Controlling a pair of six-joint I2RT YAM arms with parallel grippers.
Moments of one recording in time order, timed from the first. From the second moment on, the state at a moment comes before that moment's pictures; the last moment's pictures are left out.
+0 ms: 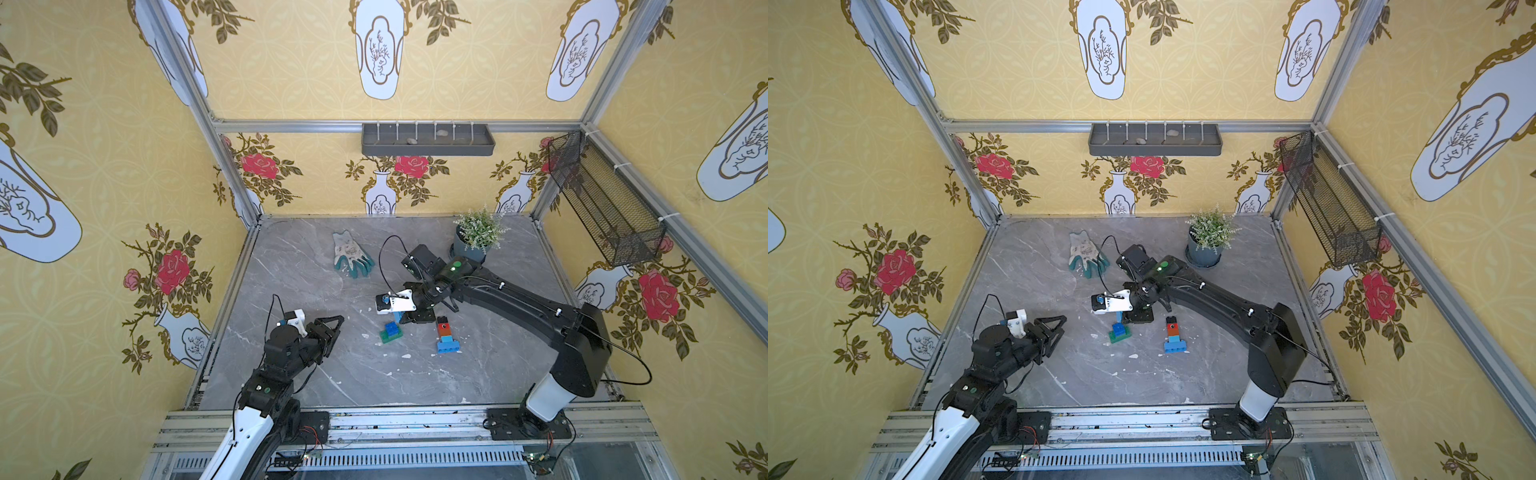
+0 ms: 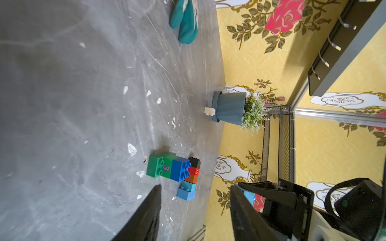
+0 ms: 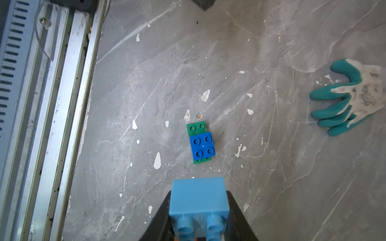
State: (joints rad) left arm -0.32 0.35 0.21 -0.29 0.29 -1.38; right arm 0.93 1.70 1.48 -0.97 -0.29 -0.93
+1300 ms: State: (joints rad) left arm -0.32 0.20 0.35 -0.72 0.14 -1.25; right arm 1.08 2.14 1.84 -1.24 0.06 -0.92
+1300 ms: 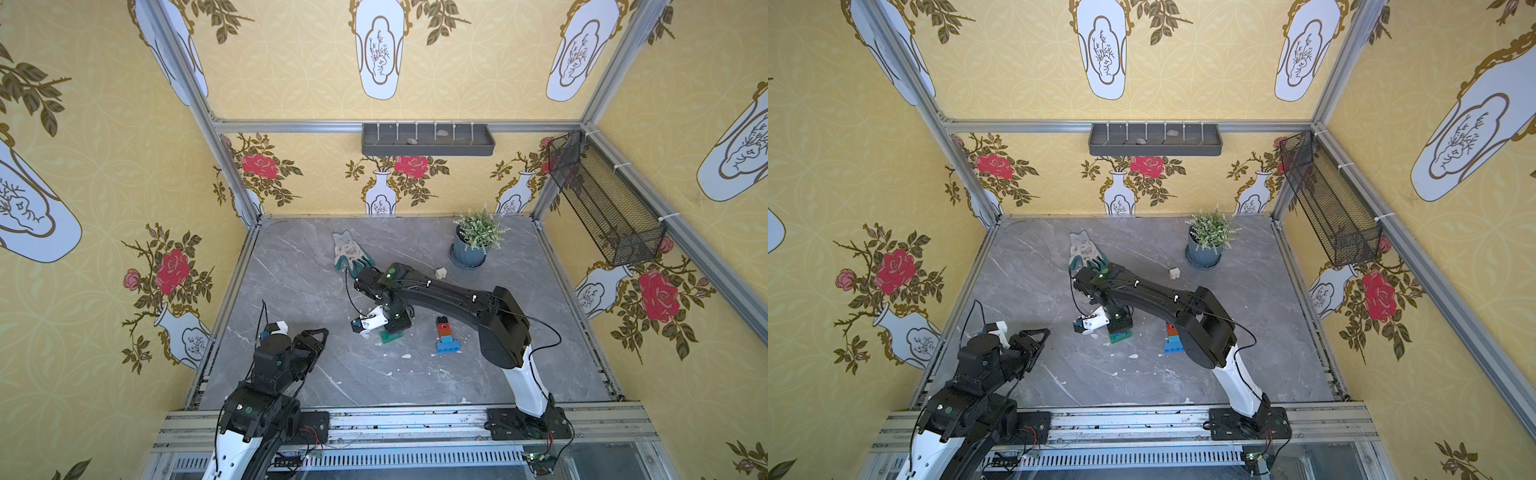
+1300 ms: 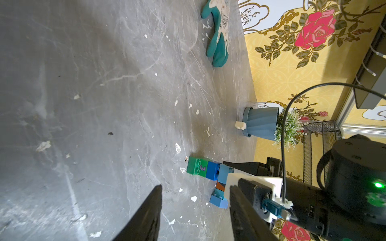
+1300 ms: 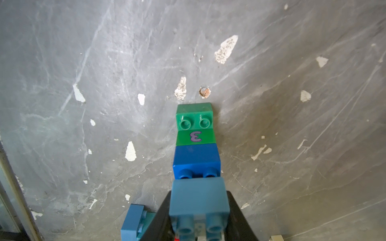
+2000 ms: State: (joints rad) left arm -0.32 0.20 0.34 -0.74 0.15 -1.25; right arm 1.10 2.15 1.84 -1.24 0.08 -0.92
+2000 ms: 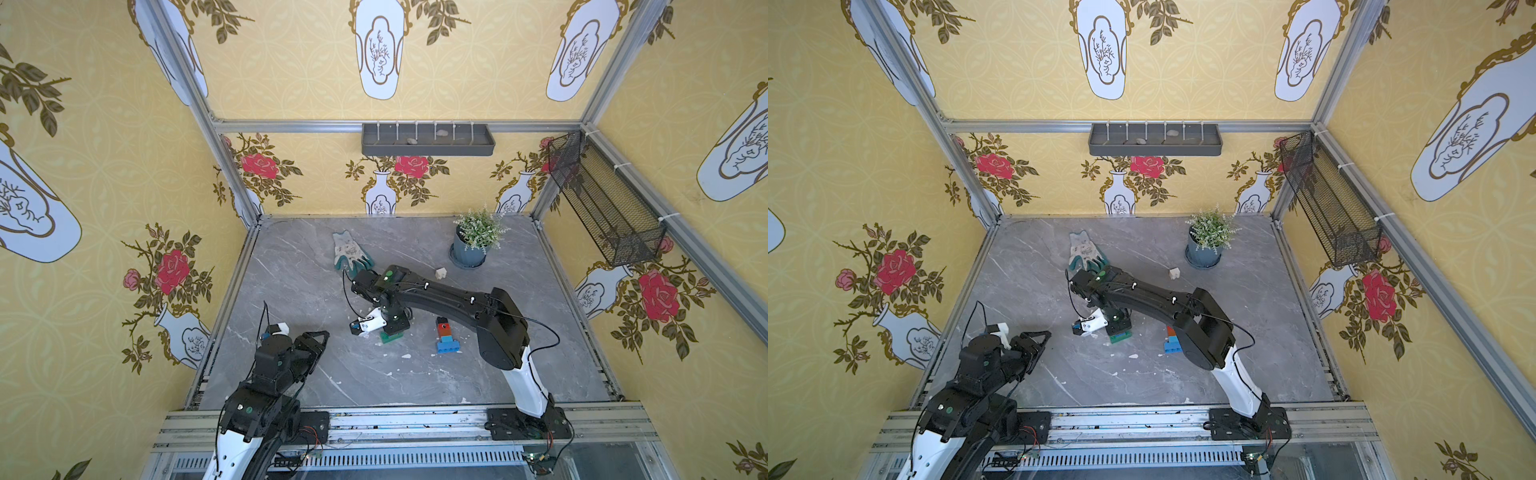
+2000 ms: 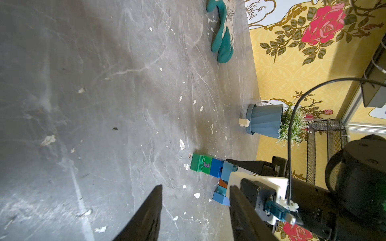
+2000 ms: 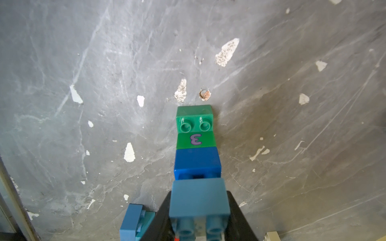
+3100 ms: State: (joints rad) left arm -0.32 0.21 0.34 -0.74 0.16 -1.25; right arm 1.11 2.12 1.83 -1.22 0.02 -0.91
